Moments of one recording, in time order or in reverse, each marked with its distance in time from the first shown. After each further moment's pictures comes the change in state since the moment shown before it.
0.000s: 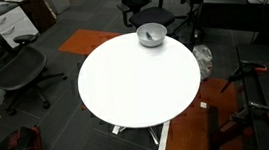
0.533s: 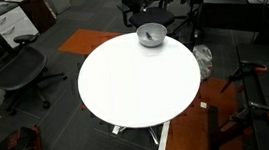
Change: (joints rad) arm 0.049 0.244 -0.059 0.215 0.102 -0.161 0.161
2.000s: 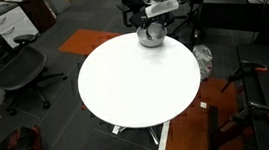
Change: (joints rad) arm -0.035 0.293 0.001 0.222 0.218 -0.124 -0.230
